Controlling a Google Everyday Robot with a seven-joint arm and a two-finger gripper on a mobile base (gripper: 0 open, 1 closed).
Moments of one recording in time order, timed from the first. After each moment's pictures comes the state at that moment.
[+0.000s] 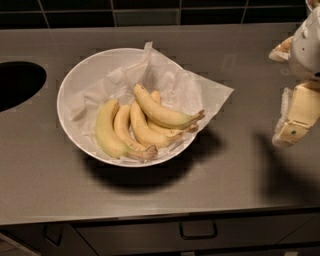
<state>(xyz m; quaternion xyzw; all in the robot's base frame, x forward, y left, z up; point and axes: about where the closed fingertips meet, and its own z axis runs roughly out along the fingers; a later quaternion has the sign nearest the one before) 0.438 -0.217 0.976 -0.60 0.78 -0.03 0.16</state>
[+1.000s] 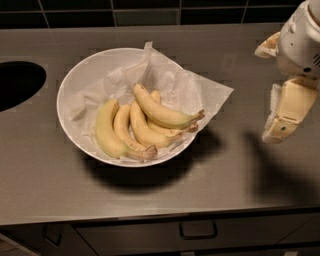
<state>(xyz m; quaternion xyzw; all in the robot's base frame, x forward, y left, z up) 0.442 -0.195 0.980 -0.63 0.76 -0.02 0.17</state>
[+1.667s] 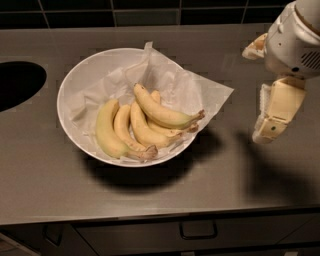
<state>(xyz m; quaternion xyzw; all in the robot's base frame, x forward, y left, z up) 0.443 -0.175 0.979 -0.65 0.74 0.00 0.17</state>
